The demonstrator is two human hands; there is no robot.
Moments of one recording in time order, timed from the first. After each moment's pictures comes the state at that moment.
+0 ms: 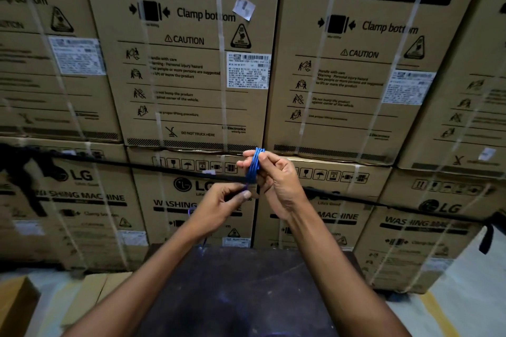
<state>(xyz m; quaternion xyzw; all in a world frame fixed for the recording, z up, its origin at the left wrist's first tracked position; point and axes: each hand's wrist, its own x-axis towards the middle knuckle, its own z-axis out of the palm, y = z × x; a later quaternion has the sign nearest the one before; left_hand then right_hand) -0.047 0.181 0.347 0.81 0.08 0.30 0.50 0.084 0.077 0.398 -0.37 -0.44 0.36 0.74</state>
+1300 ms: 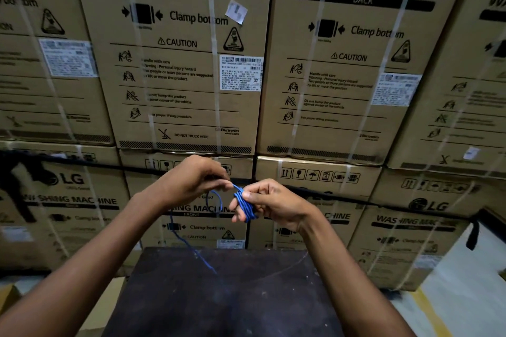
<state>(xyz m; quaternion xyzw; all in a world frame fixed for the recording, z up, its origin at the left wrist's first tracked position) -0.074 0.225 0.417 0.96 0.02 0.22 0.20 0.097 0.044 0.392 -0.48 -0.56 0.47 0.47</state>
